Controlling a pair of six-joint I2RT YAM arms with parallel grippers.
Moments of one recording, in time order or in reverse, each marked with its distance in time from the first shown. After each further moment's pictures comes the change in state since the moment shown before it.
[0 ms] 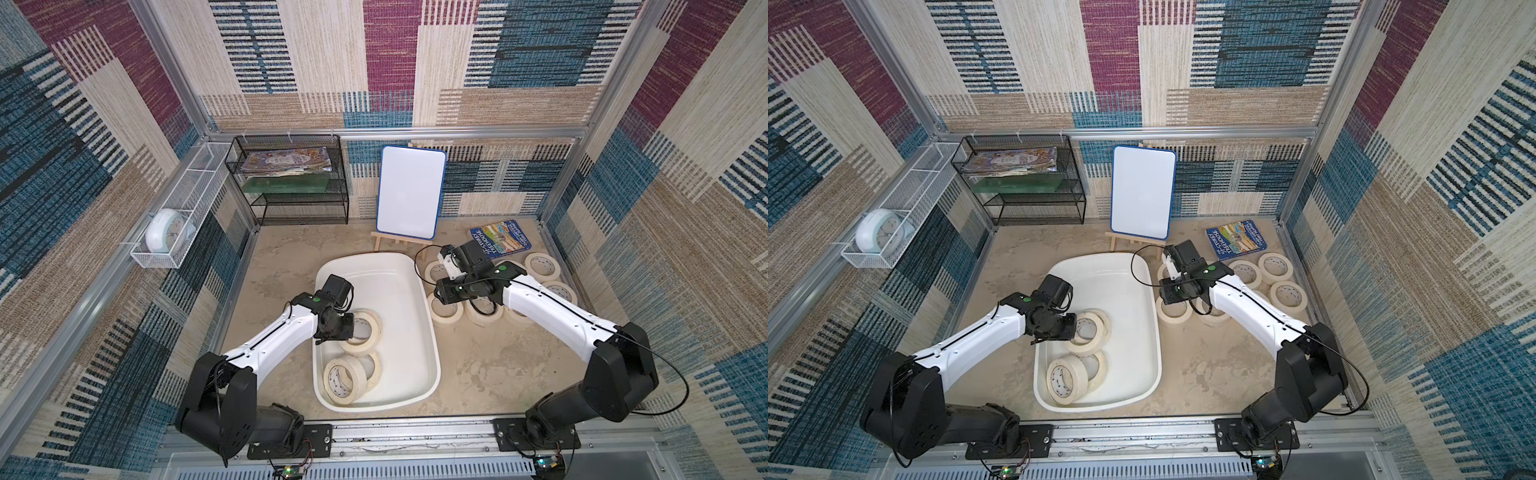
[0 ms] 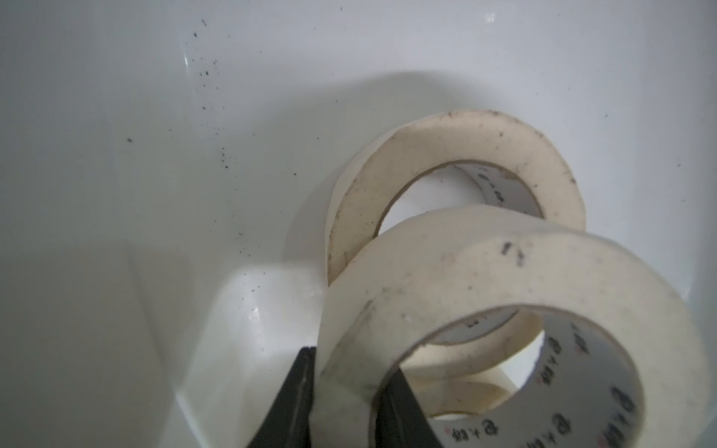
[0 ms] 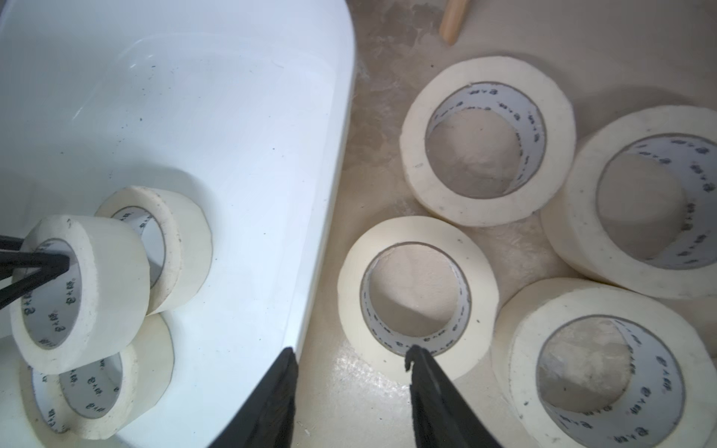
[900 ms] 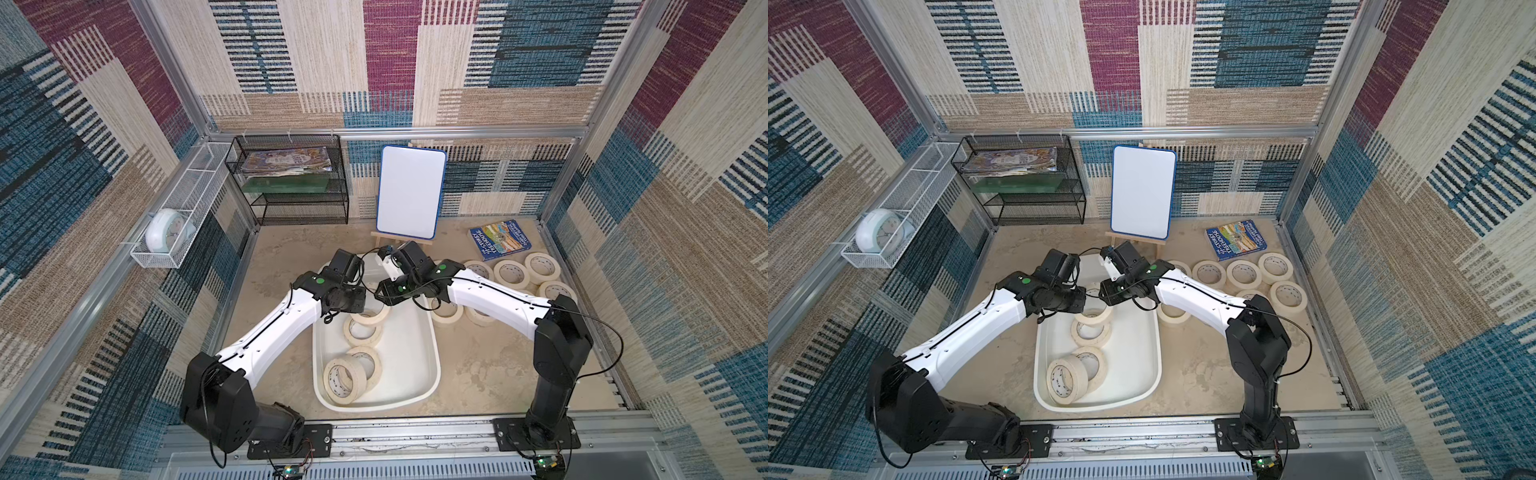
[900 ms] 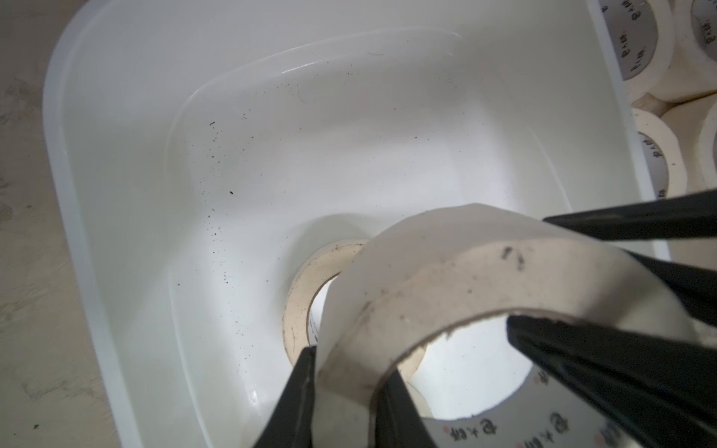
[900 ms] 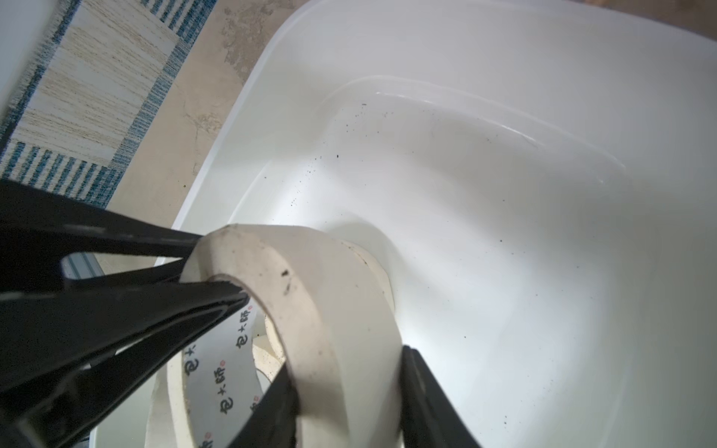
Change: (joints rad) left arm -0.074 0.031 0.266 -0.035 -0.060 0.041; right arm 0.252 0.320 0.300 0.135 -0.077 0.069
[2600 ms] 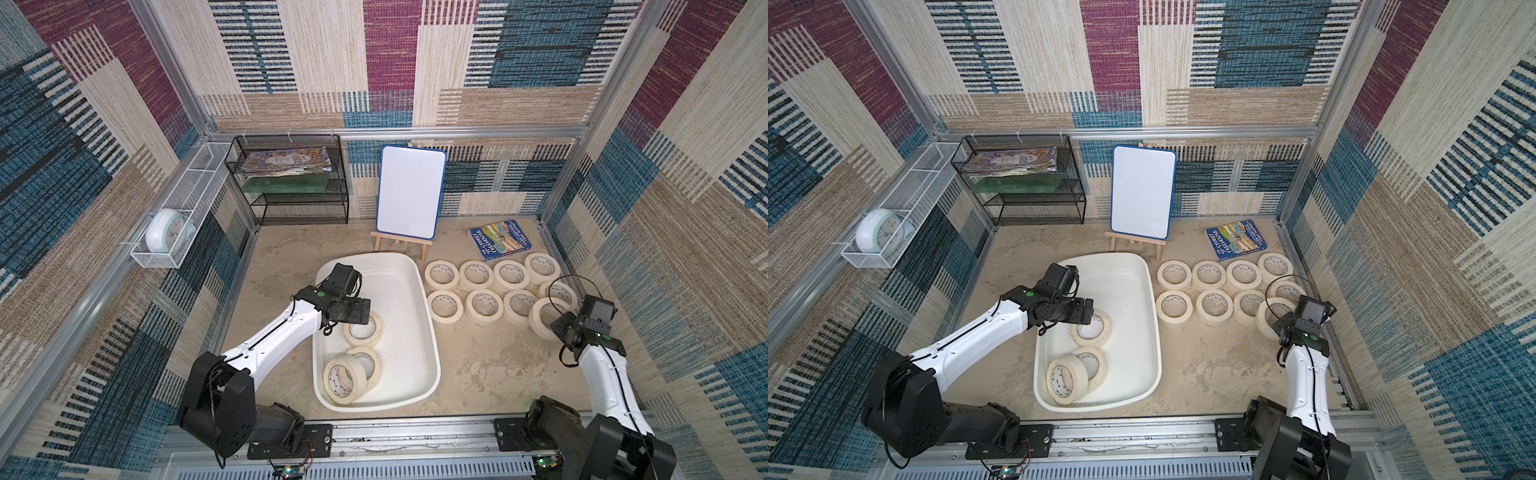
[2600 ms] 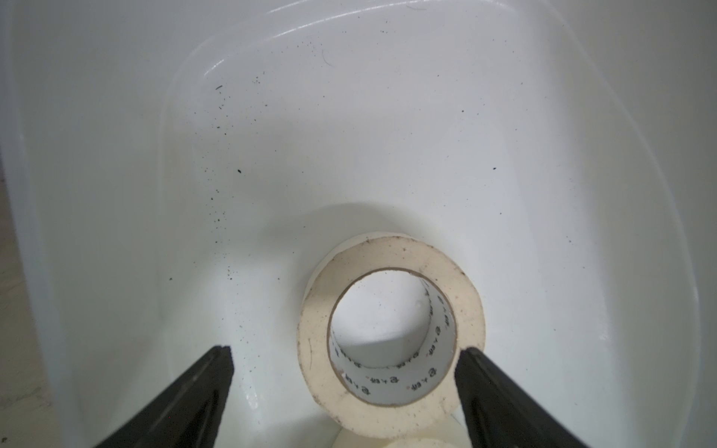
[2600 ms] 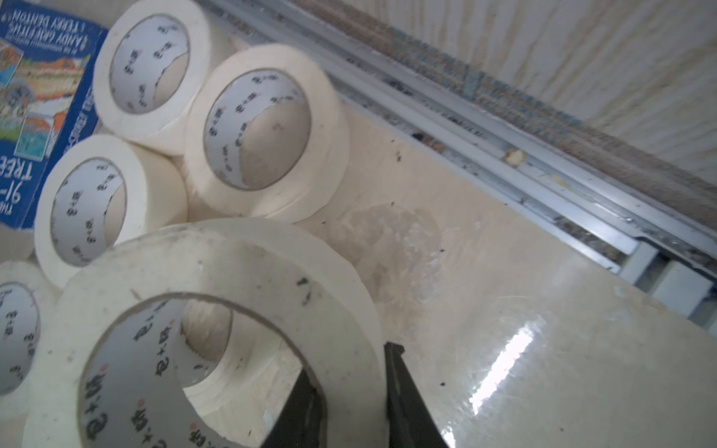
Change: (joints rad) left arm 0.017 -0.017 -0.185 0.142 -0.042 0.003; right arm -1.312 -0.873 -0.965 0.068 0.248 0.196
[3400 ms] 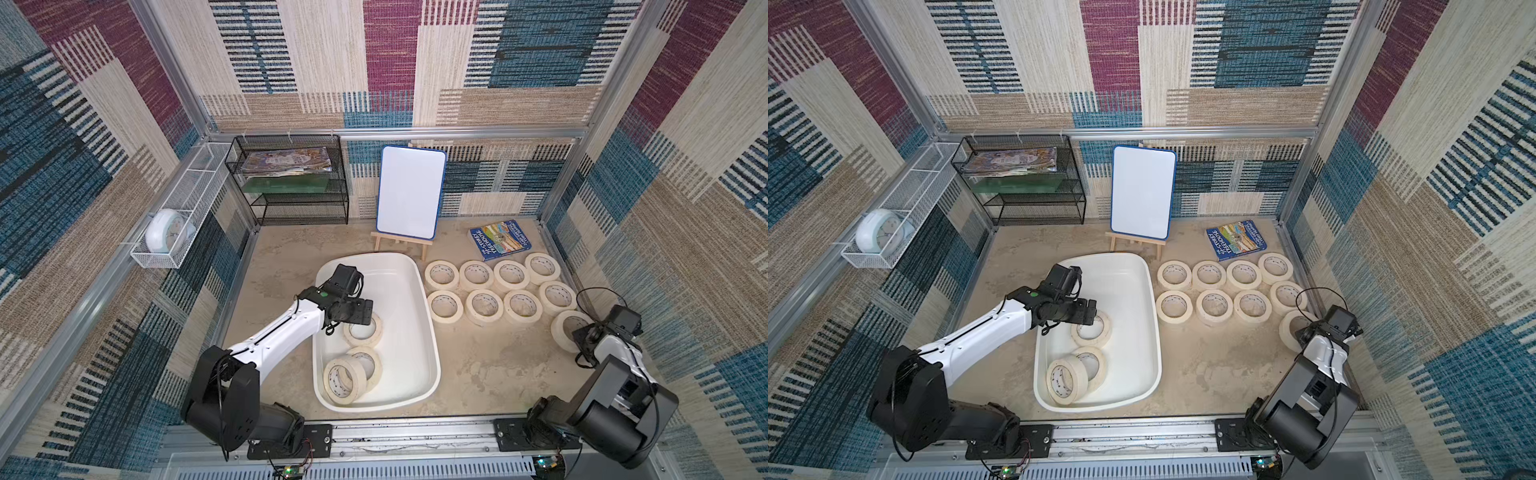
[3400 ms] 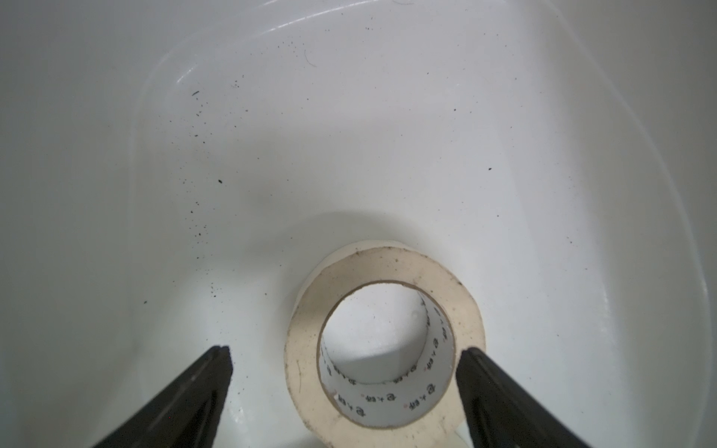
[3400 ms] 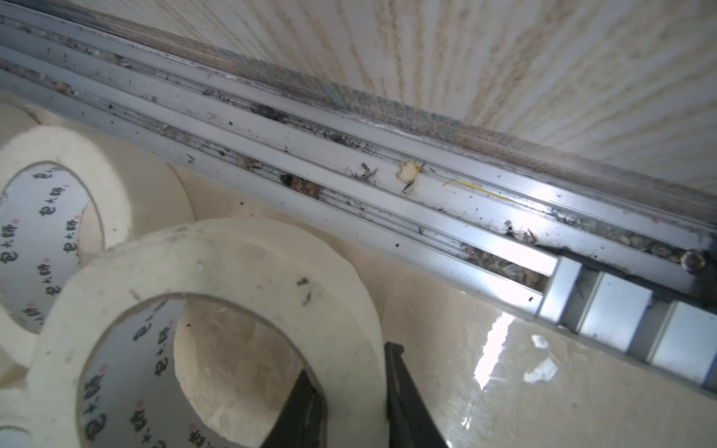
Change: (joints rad) left arm 0.000 0.030 -0.014 0.053 0.026 0.023; right arm -0.257 0.292 0.015 0.144 -0.056 -0.022
